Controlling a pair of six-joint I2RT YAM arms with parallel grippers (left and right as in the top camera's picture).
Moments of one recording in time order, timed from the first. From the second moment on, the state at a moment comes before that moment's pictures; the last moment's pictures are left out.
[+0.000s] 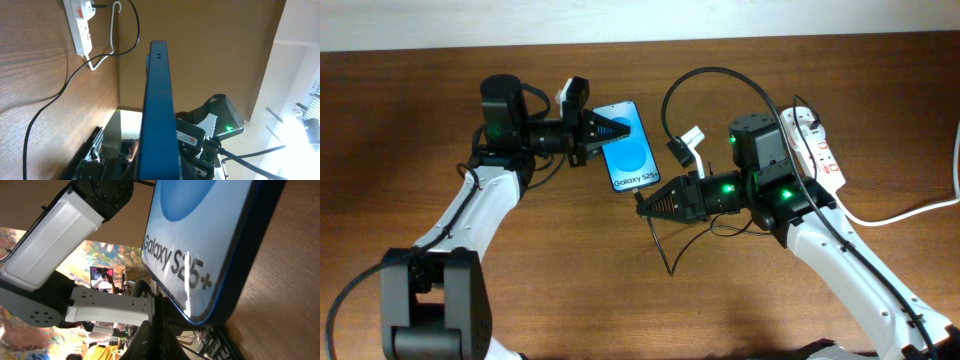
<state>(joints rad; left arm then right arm) -0.09 1.74 1.13 0.25 1.41 -1.25 0.37 1.40 1.02 -0.34 -1.21 0.66</state>
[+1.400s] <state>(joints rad) -0.09 1.74 1.13 0.25 1.42 -1.25 0.35 1.40 1.02 -0.42 -1.24 0.71</state>
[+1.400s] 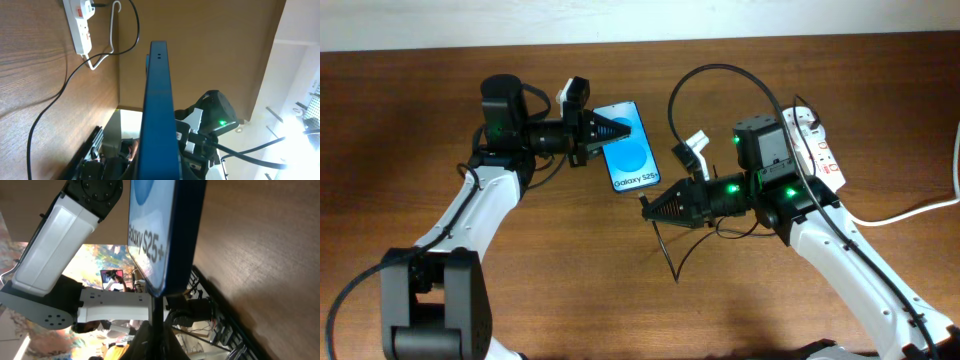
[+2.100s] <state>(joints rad) -0.09 1.74 1.13 0.25 1.42 -1.25 0.35 1.40 1.02 -0.39 -1.26 0.71</state>
